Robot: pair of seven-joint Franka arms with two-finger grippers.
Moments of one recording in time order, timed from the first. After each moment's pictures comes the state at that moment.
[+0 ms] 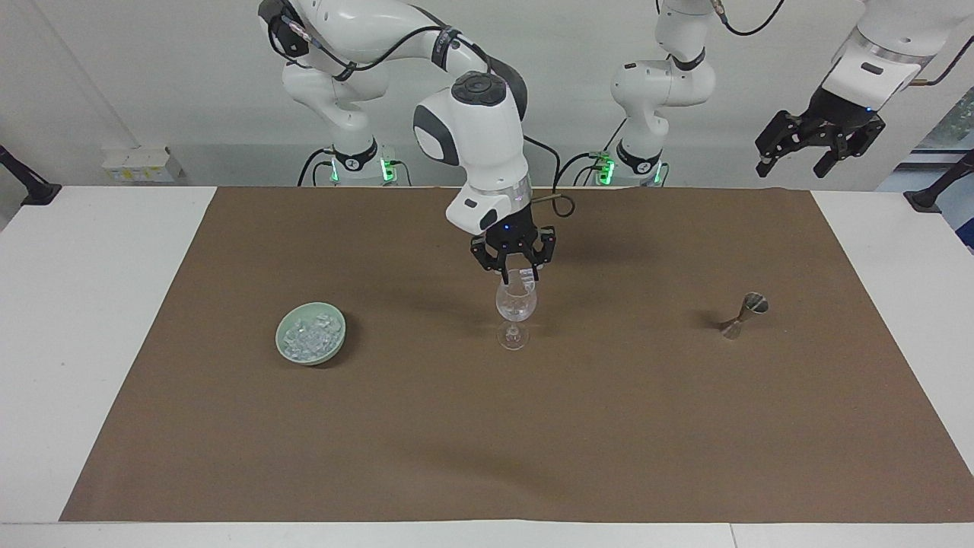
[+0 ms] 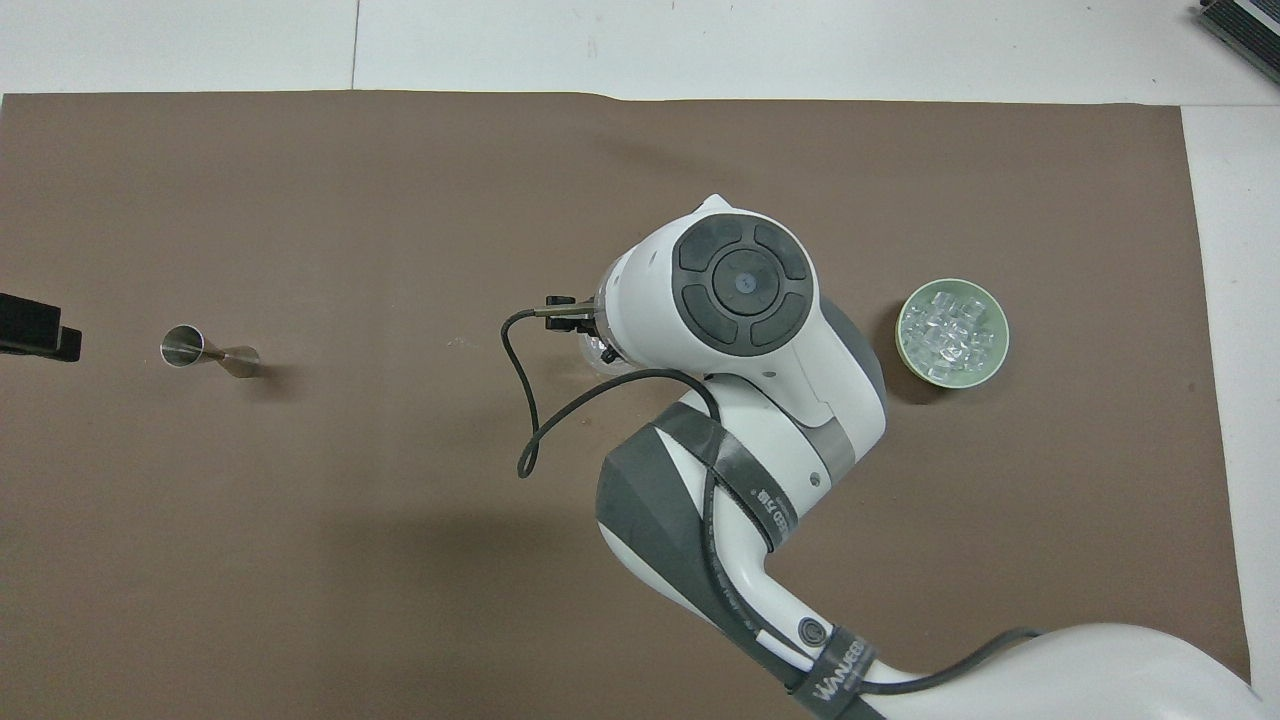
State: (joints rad) left arm -0.04 -0.02 0.02 -1.43 -0.04 1.39 0.00; right arm 0.10 0.40 0.60 -1.50 -0.18 2.09 0.72
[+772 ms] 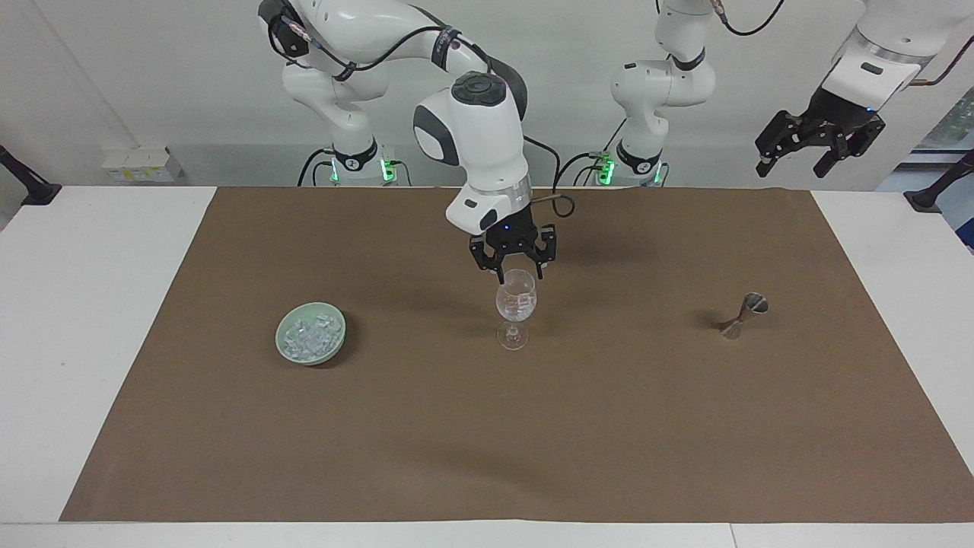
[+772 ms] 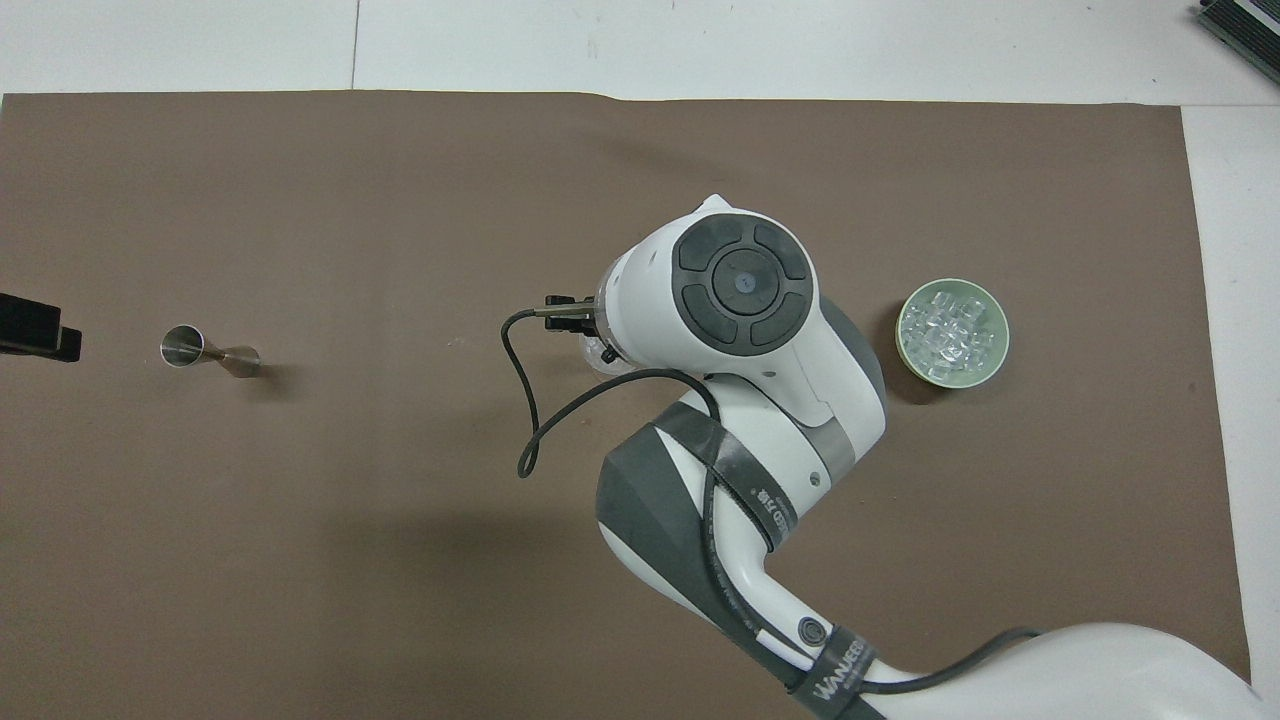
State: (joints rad) left arm -0.04 -0.02 0.02 -1.43 -0.04 1.39 0.00; right arm 0.10 0.41 0.60 -1.50 -0.18 2.09 0.72
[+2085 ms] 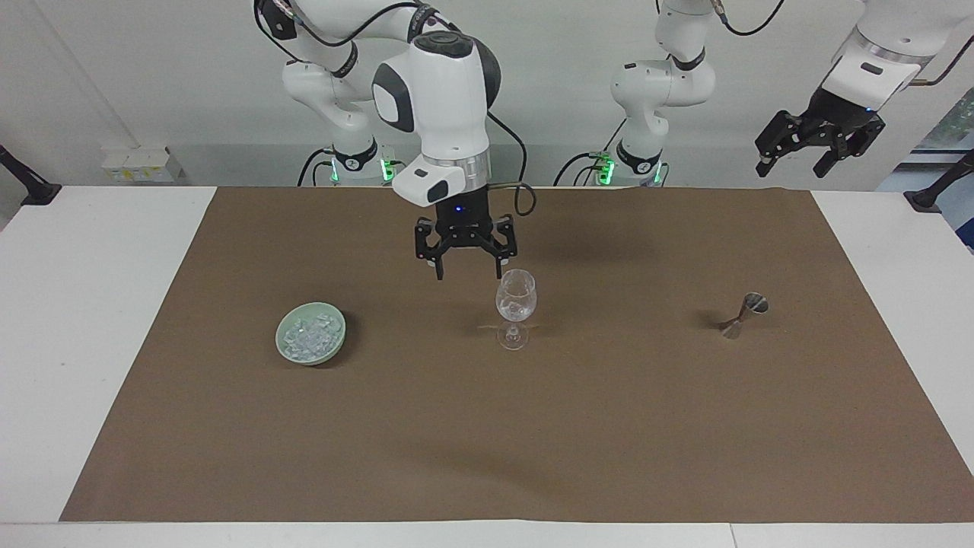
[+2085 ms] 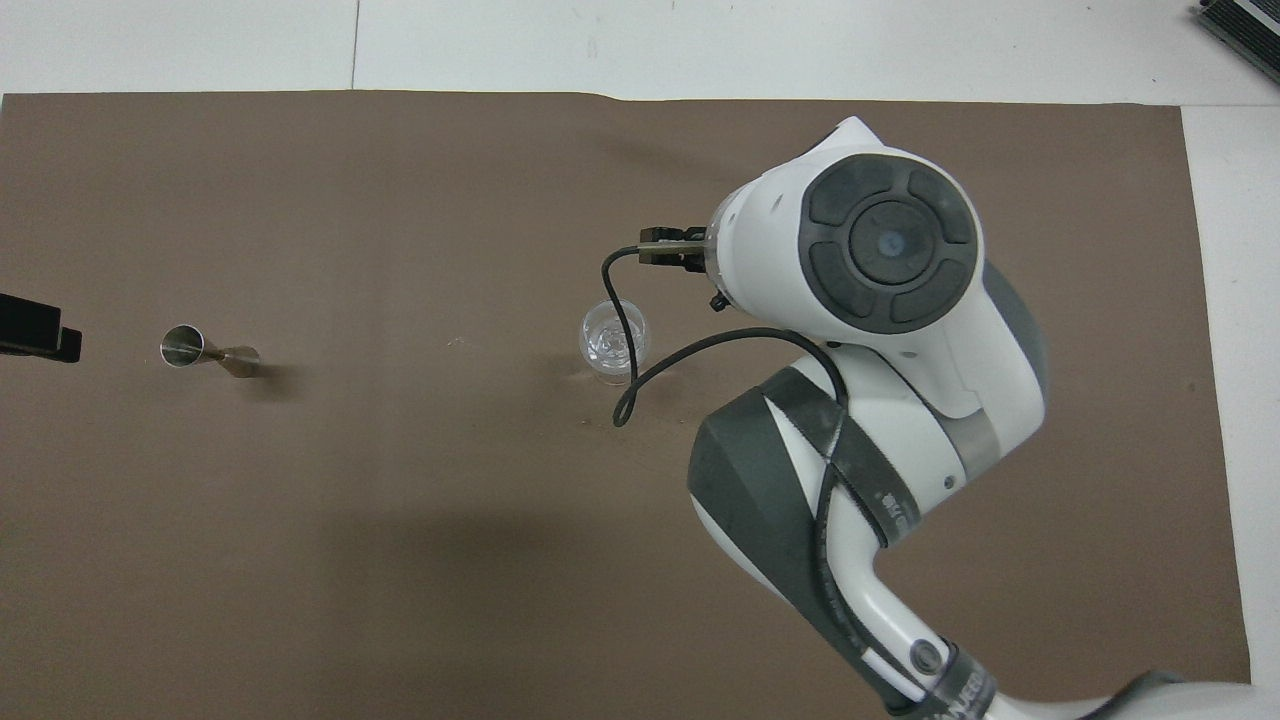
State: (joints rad) left arm -0.04 -0.02 0.02 -1.43 -0.04 1.39 0.00; right arm 0.07 0.28 0.48 -1.46 -0.28 1.96 0.68
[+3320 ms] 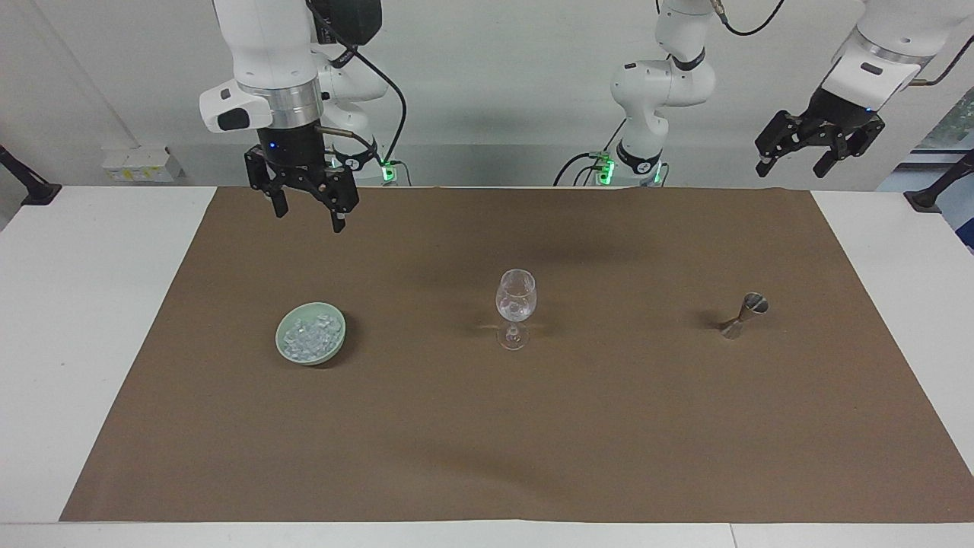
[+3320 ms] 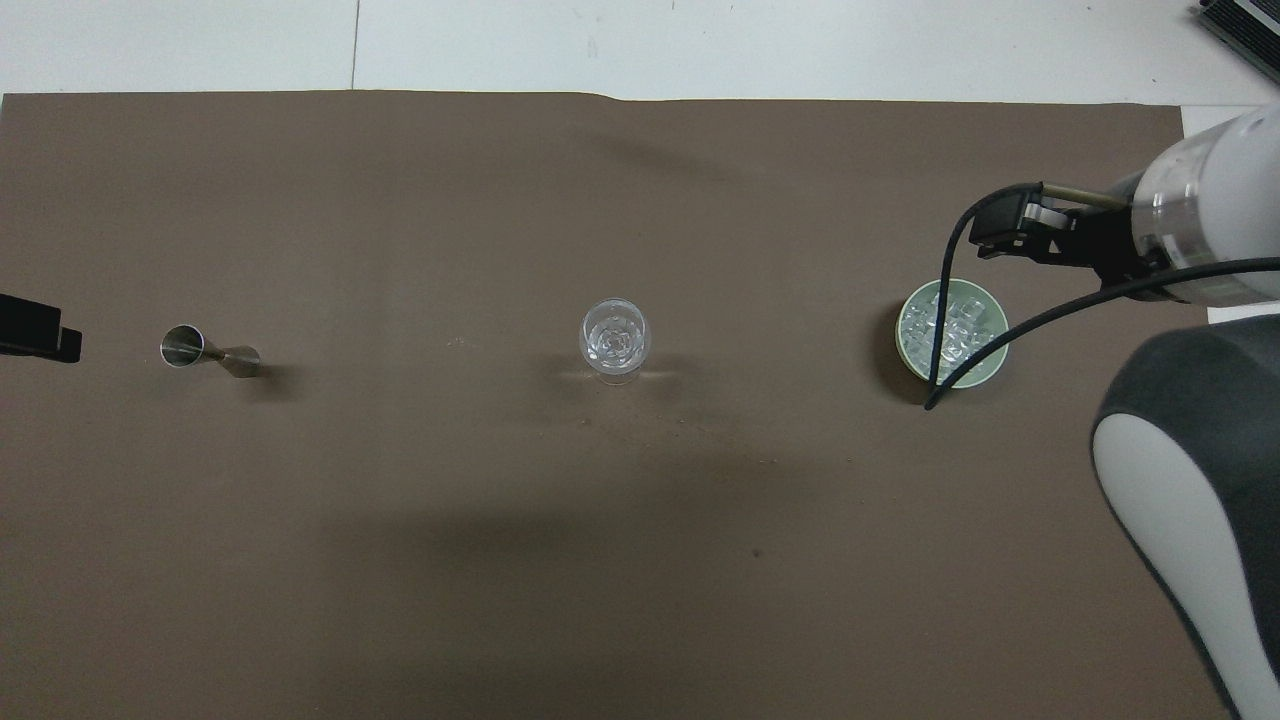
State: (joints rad) left arm -0.04 -0.02 0.02 -1.43 -0.04 1.39 0.00; right arm 0.07 0.05 0.12 -1.46 -0.12 1.66 0.50
